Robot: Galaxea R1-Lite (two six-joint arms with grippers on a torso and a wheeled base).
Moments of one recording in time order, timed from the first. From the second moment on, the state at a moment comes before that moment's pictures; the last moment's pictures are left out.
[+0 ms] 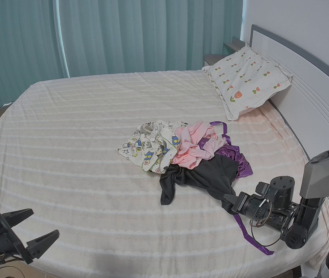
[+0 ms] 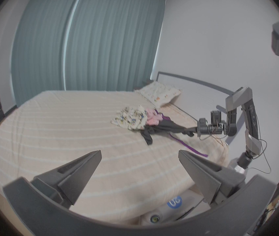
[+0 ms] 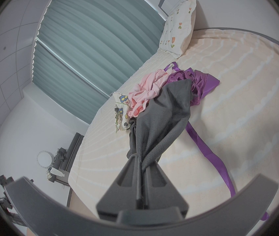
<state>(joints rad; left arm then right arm) -0.16 0.72 -0.20 -0.20 -0.27 -0.05 0.45 2.22 -0.30 -1.55 0.07 0.76</state>
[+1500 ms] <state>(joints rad) -0.54 2.34 -1.08 -0.63 0.15 -0.55 0.50 2.19 -0.19 -1.55 0.06 0.77</state>
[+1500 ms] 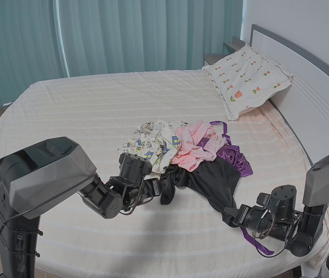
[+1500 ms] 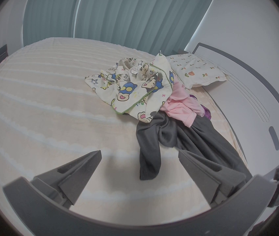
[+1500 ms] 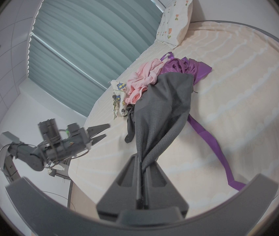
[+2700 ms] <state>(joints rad) -0.58 2.61 -1.50 -0.37 0.07 -0.54 0.55 2.11 -0.15 -1.55 0.06 0.77</state>
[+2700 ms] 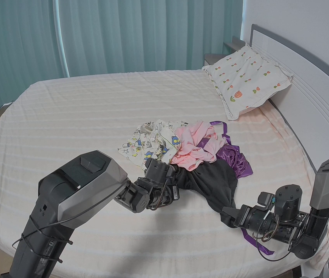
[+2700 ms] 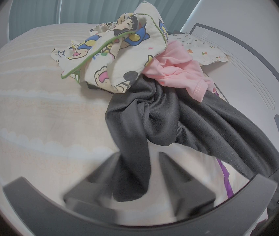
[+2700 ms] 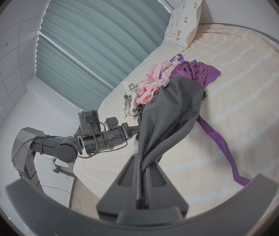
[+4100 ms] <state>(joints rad) -0.64 1.57 -0.79 -0.72 0.08 -0.77 0.43 1.66 -0.49 -1.55 0.22 0.84</state>
